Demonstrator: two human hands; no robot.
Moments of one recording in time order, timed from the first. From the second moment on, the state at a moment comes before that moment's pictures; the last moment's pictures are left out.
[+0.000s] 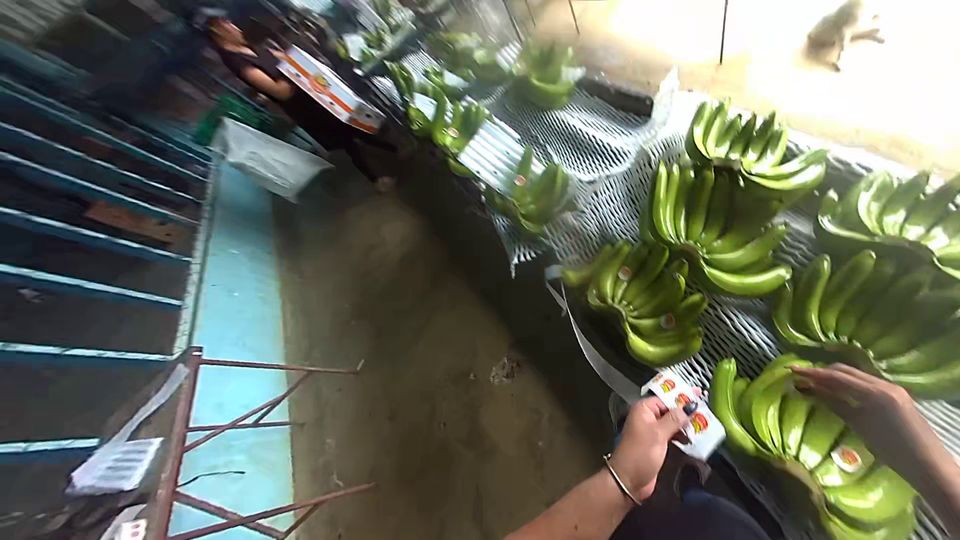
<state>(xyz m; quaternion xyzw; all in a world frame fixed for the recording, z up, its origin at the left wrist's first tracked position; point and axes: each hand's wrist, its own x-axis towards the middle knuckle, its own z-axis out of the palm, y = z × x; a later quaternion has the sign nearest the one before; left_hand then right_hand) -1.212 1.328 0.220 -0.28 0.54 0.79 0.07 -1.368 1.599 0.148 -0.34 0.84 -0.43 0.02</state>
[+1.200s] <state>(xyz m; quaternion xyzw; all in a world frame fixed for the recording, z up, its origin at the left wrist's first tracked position) -1.196 1.315 0.215 -0.26 0.54 0.80 0.05 -1.362 1.587 0.154 -0.33 0.87 -0.36 0.09</state>
